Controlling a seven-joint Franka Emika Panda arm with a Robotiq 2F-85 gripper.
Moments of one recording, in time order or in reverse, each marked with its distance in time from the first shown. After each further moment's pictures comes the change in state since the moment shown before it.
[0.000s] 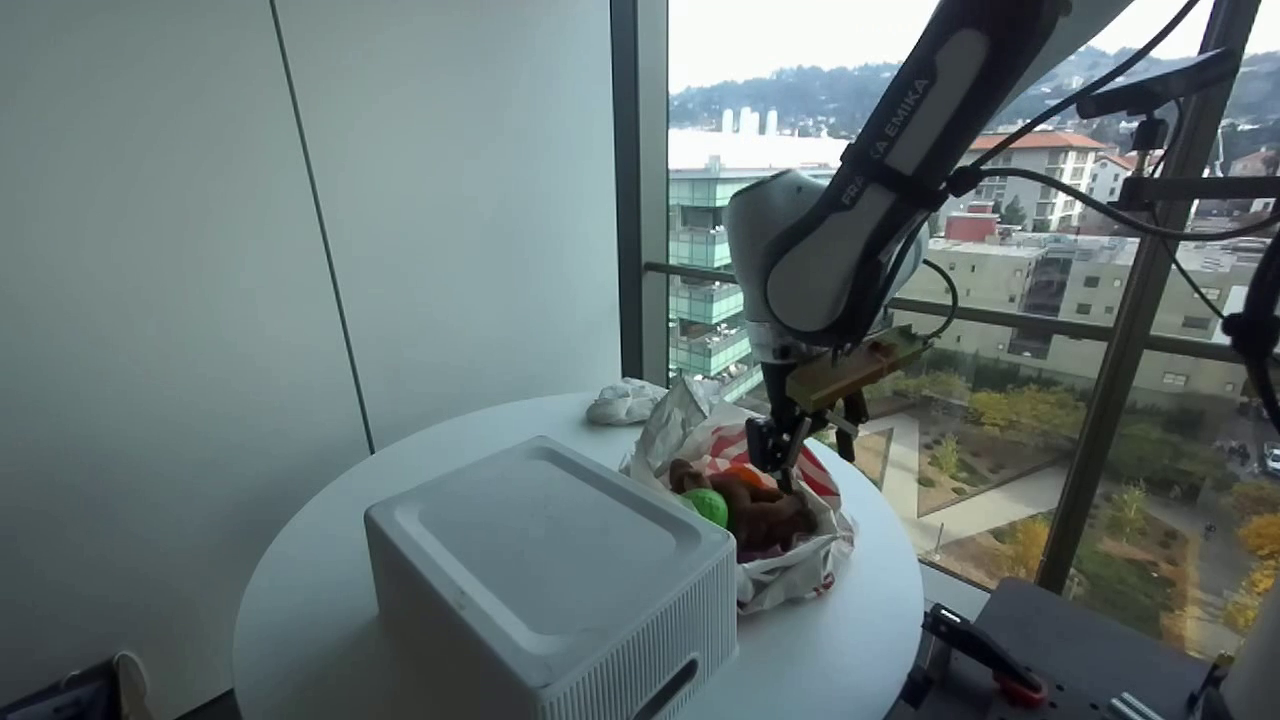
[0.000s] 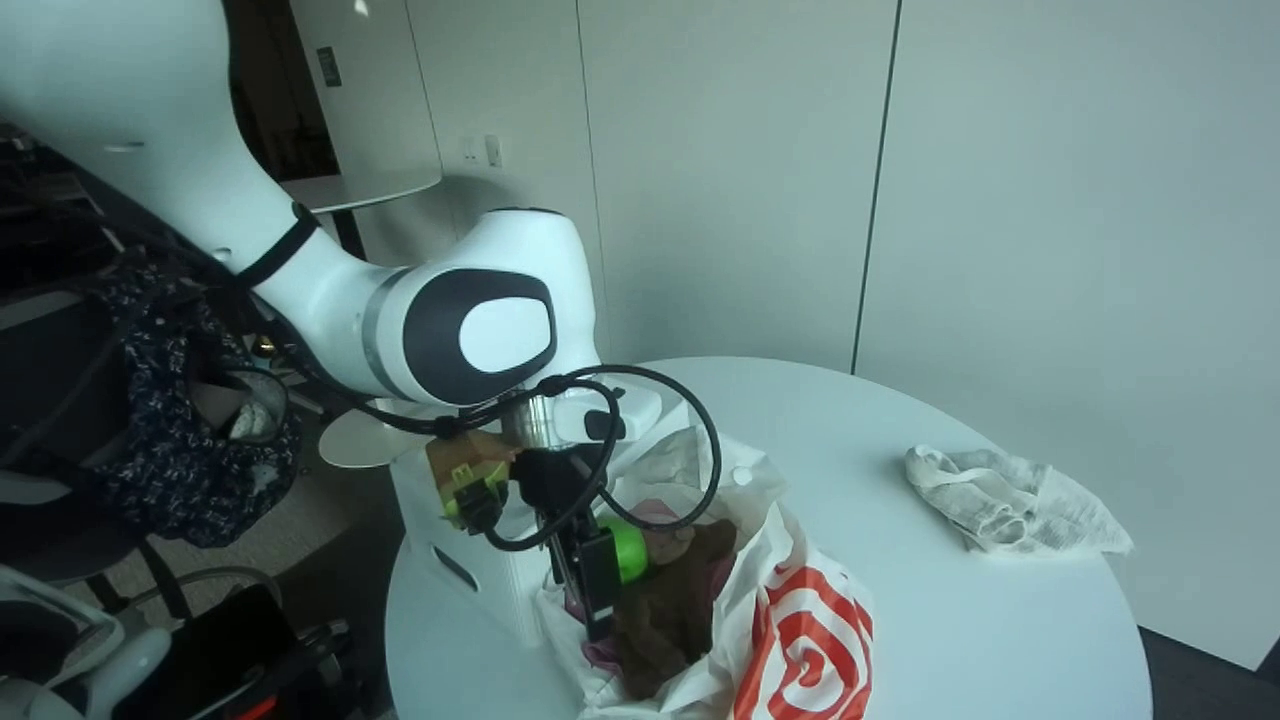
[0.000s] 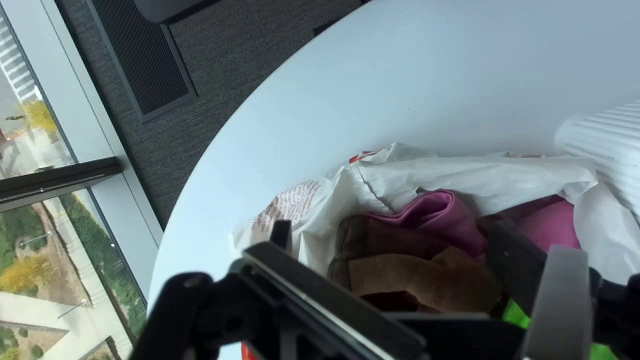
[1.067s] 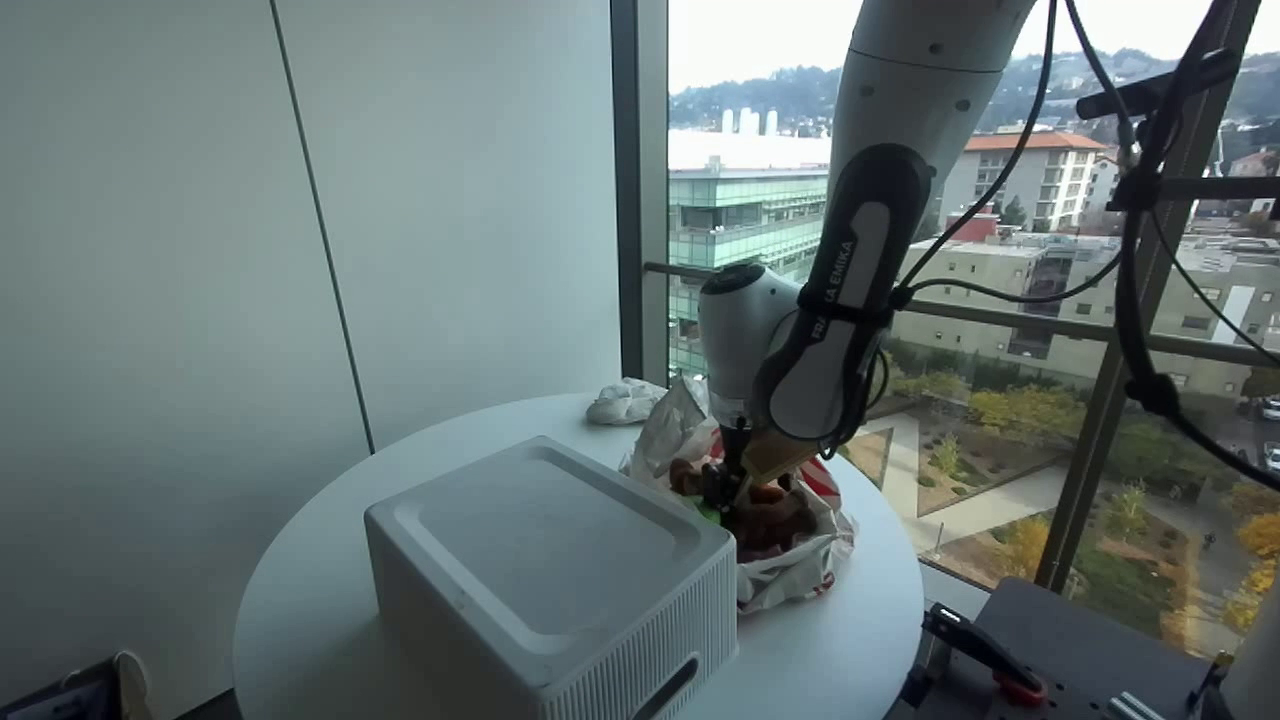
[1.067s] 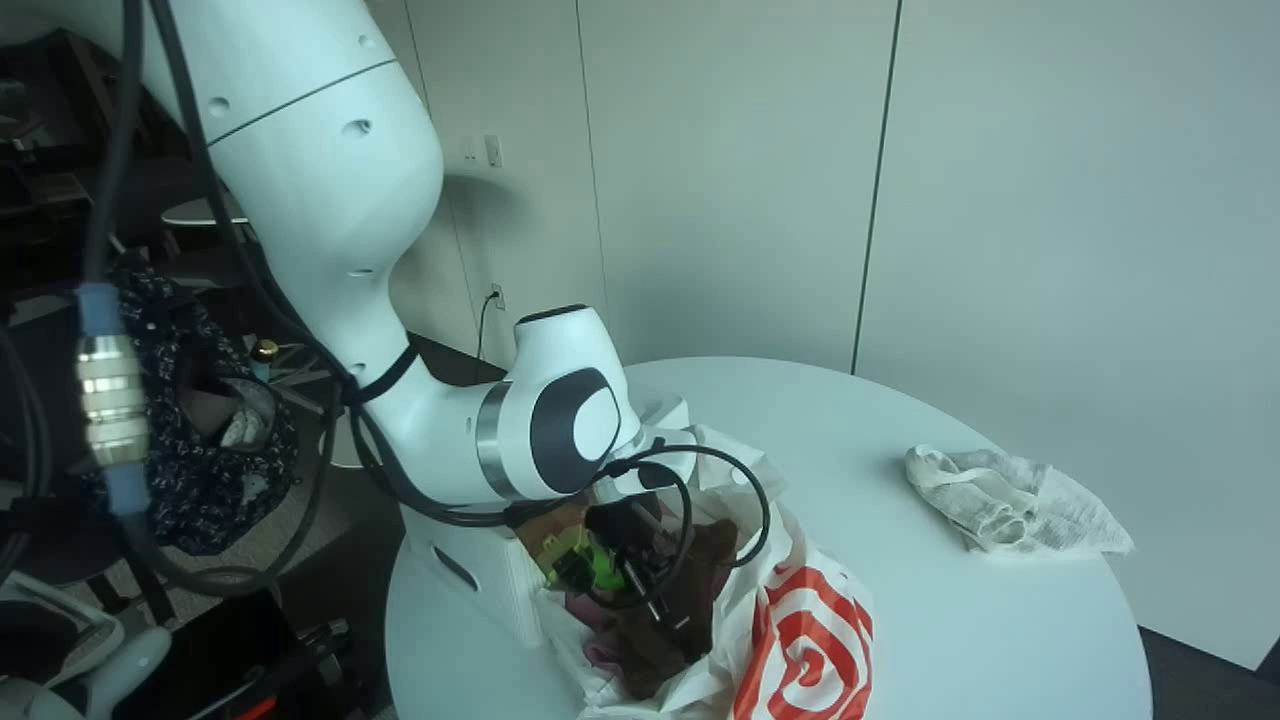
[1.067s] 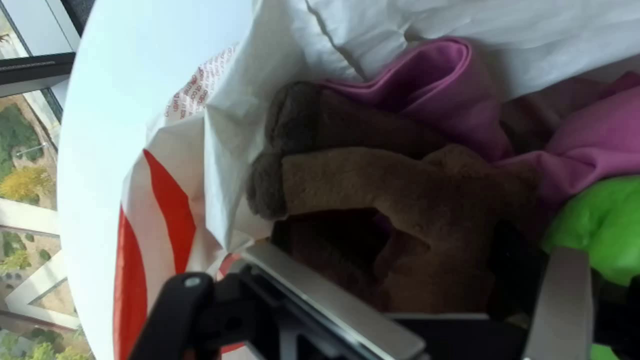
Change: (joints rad) arm 0.178 0.379 -0.209 0.164 -0.281 0.394 0.235
